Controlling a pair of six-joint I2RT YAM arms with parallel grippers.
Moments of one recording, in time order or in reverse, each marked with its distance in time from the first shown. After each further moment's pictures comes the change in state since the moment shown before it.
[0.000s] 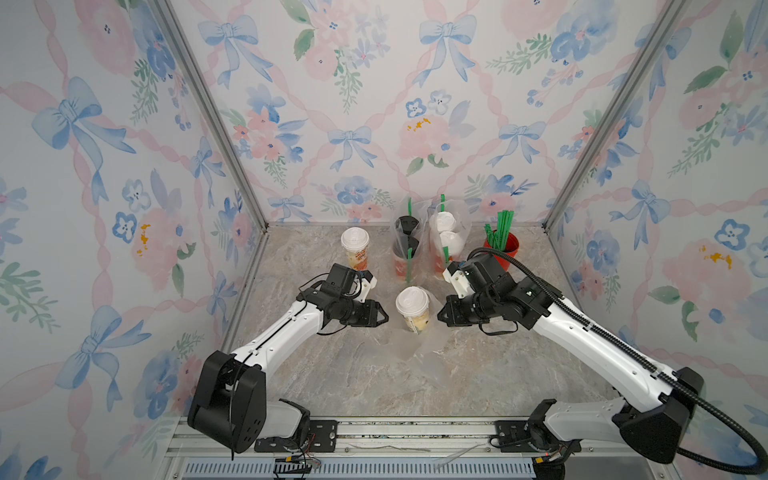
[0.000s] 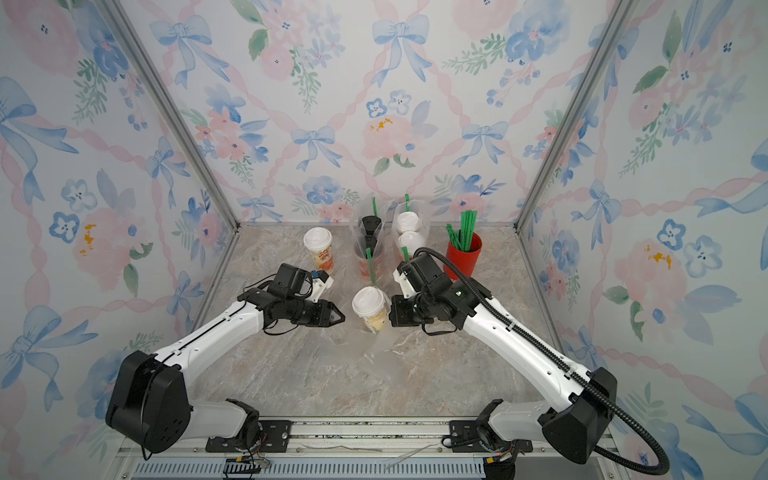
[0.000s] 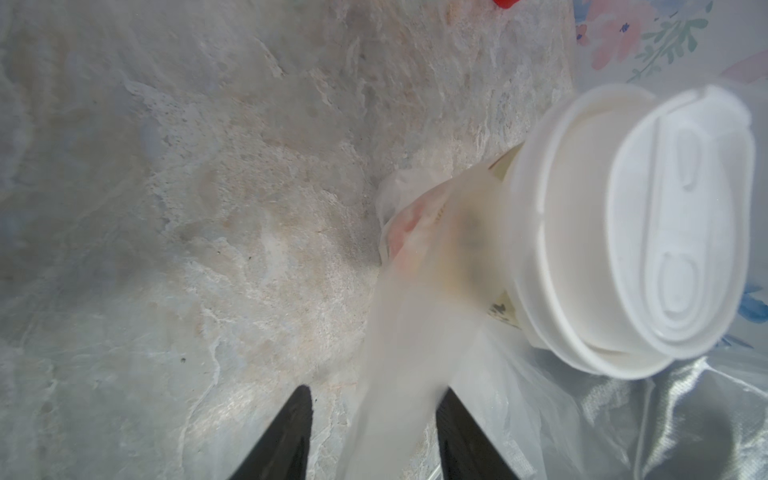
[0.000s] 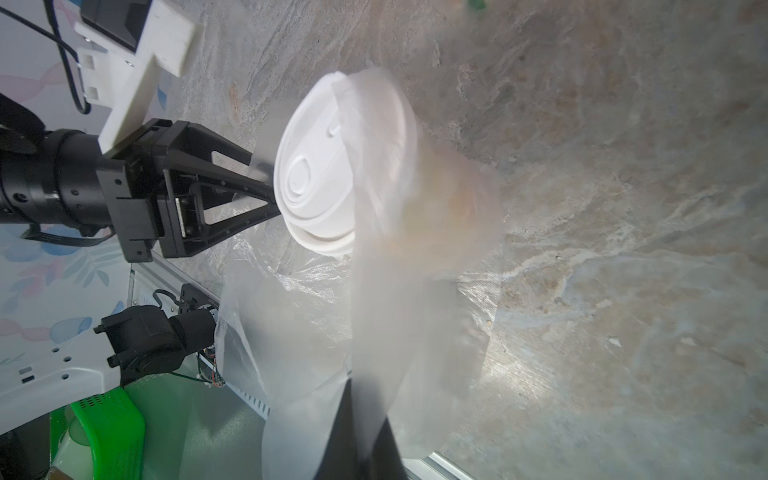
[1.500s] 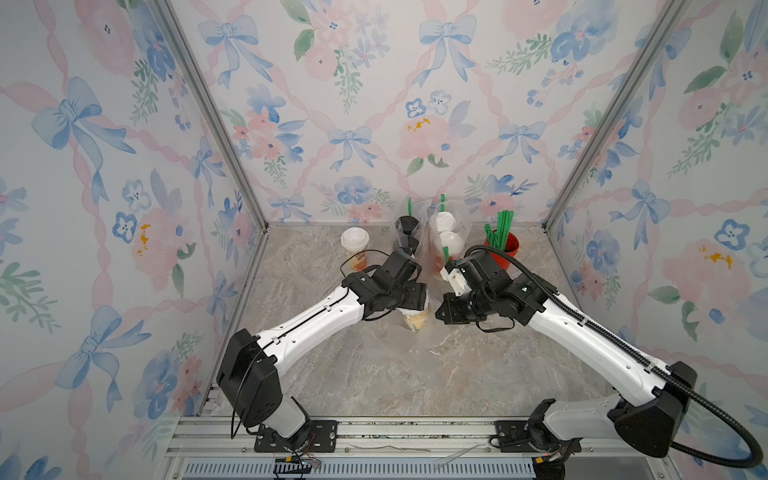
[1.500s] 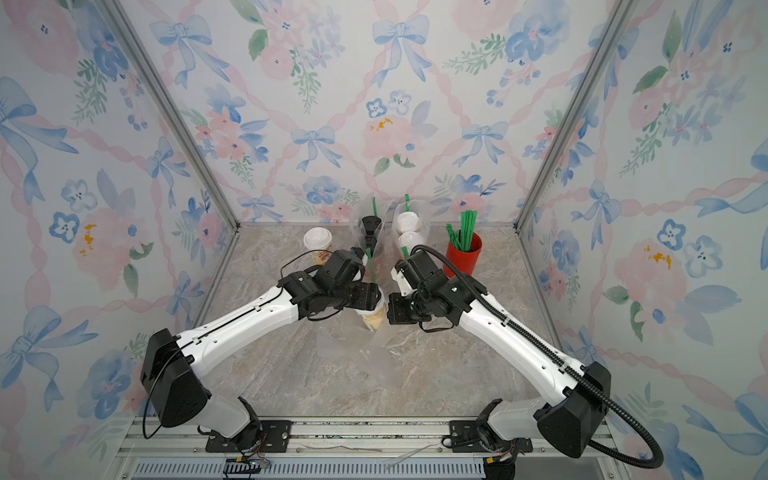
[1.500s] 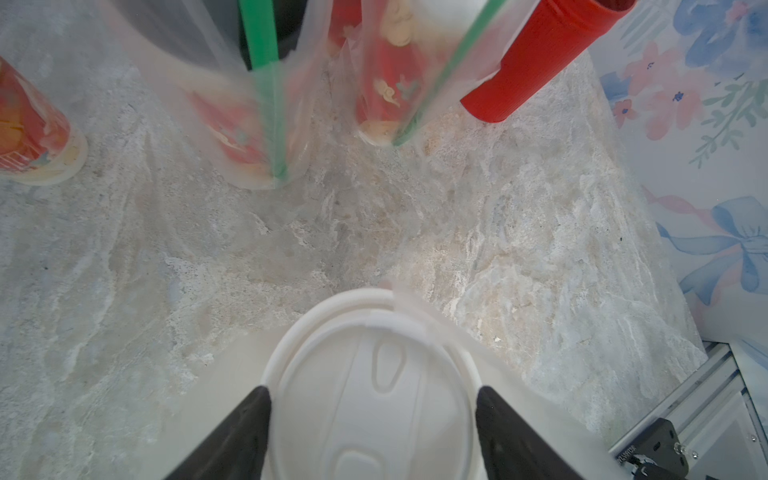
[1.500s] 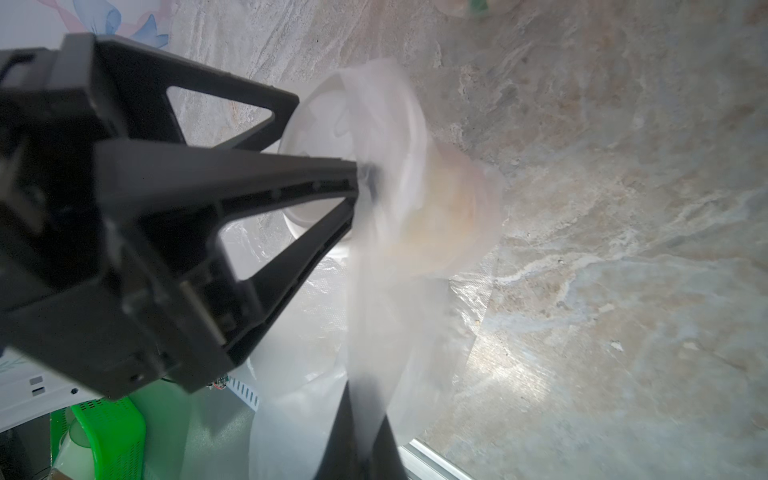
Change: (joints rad) left arm -0.387 0.145 0.418 -0.091 -0.607 -0.212; right arm 0.004 0.038 0.034 -0.008 0.000 0.000
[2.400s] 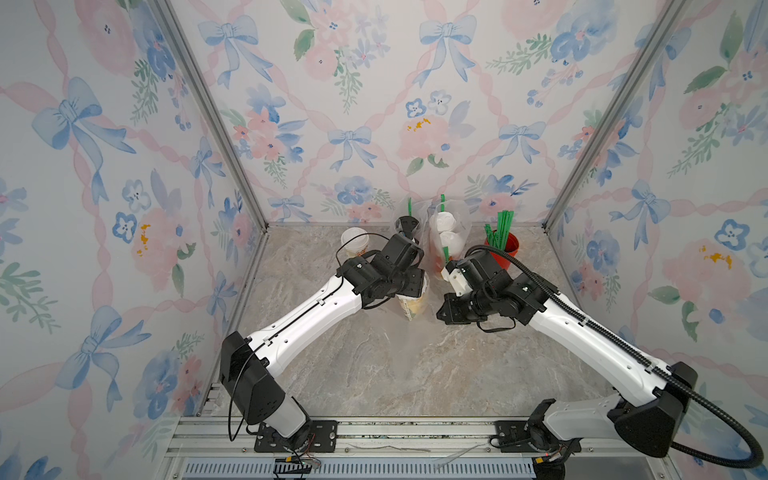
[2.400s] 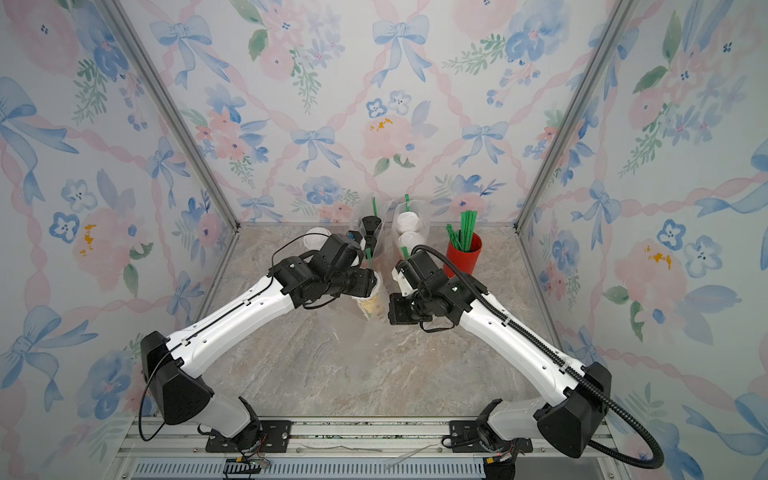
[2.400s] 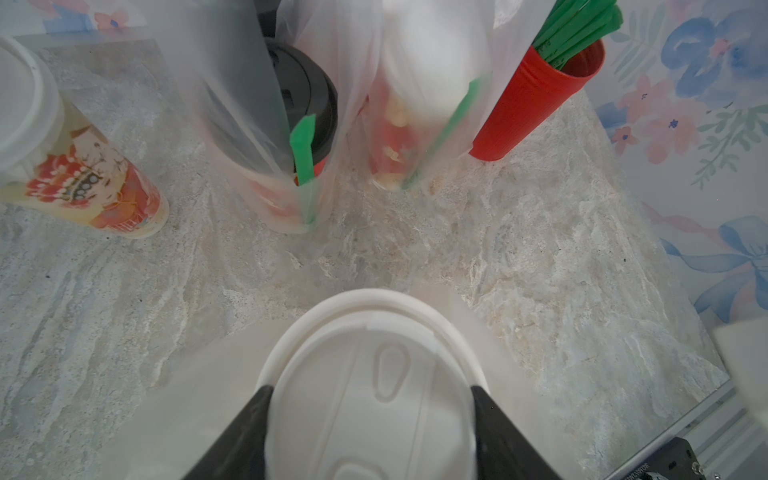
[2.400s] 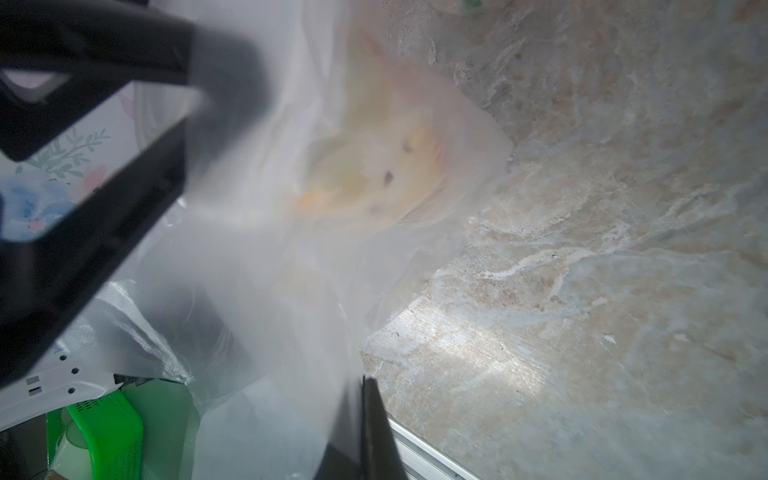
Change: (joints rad) left arm -0.002 0.042 0.182 -0.150 -0.085 0.049; right arm 0.000 0.000 0.010 -0.020 0.007 0.000
